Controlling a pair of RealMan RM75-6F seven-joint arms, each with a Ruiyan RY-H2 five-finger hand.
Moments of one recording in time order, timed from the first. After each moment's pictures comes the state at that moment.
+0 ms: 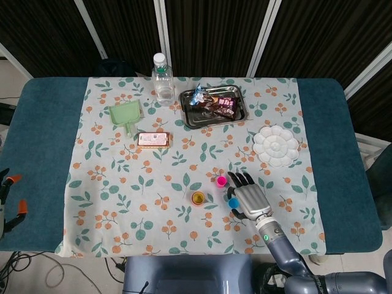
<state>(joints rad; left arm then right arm) -0.02 -1.14 -0.09 -1.73 1.39 1.55 0.11 0.69 -1.47 0.03 -1.85 -0.92 1.16 -0.57</state>
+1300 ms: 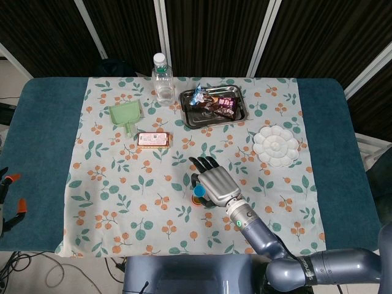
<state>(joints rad) -0.02 -1.14 -0.10 -1.73 1.39 1.55 0.10 0.96 -1.41 0.22 -2.02 -0.69 1.09 -0.68</state>
